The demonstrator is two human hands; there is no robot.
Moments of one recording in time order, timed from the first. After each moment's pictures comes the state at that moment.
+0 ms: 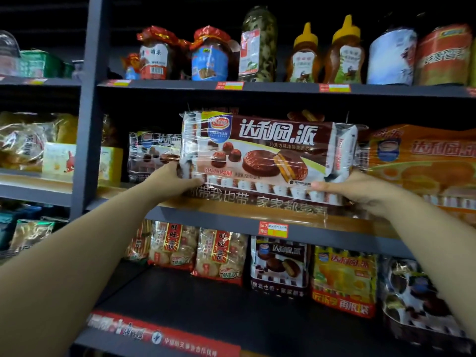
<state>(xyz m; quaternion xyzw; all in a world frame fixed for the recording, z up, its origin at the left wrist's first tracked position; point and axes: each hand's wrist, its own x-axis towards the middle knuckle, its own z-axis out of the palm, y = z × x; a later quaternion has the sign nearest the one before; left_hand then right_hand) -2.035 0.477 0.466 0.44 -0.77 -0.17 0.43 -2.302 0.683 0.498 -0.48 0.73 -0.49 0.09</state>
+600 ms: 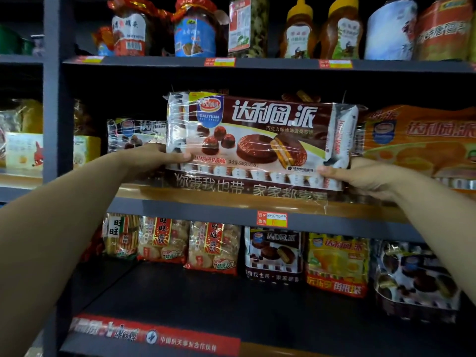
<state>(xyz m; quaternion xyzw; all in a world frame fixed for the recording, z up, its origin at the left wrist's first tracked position) -2.014 0.453 0.491 0.34 -0.82 -0.32 0.34 -2.311 0.682 0.498 -0.50 0.70 -0.49 0.14</state>
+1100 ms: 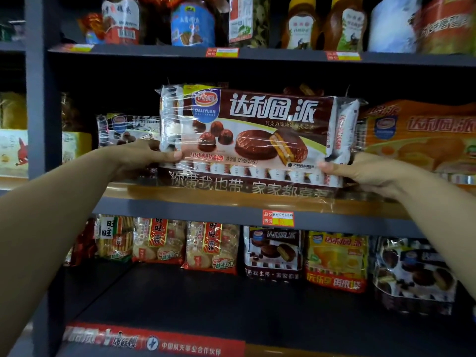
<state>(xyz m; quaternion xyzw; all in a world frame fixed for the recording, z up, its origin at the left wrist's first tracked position) -2.007 0.442 0.494 0.30 -0.82 -0.35 0.35 -2.315 0.673 0.493 -0.55 0.70 -0.44 0.08</state>
